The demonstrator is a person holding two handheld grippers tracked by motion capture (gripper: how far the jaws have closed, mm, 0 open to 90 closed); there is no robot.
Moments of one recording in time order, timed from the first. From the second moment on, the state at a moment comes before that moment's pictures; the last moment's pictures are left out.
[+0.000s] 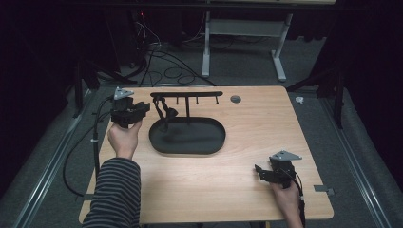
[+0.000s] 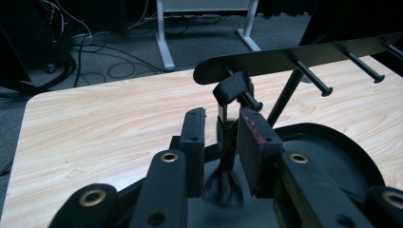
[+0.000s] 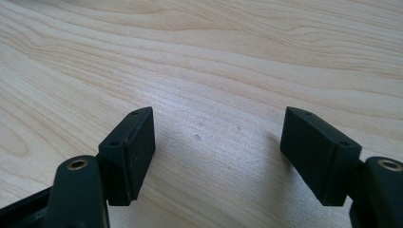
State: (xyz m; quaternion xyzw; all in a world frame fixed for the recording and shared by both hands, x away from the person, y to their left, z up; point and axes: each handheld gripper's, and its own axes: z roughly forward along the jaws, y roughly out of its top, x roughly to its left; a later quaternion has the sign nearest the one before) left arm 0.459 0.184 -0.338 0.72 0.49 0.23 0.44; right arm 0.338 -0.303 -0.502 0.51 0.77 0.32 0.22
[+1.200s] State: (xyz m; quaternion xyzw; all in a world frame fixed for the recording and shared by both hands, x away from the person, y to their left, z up) left arm 0.423 0.192 -0.336 0.72 0.48 0.26 0.43; right arm 0.338 -0.303 -0.502 0.51 0.77 0.32 0.22
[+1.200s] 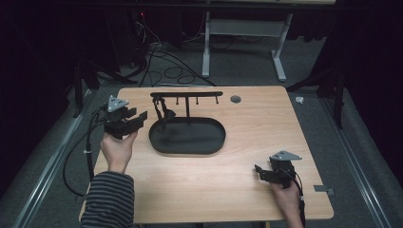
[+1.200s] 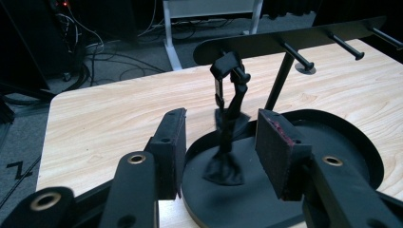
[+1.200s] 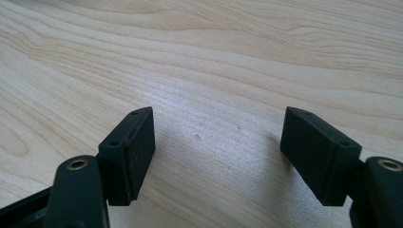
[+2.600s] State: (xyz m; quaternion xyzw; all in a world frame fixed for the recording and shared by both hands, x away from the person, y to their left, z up) left arm 0.392 0.211 -0.347 0.71 0.49 0.23 0.46; right arm 0.338 -0.303 -0.502 0.51 0.77 0.32 0.22
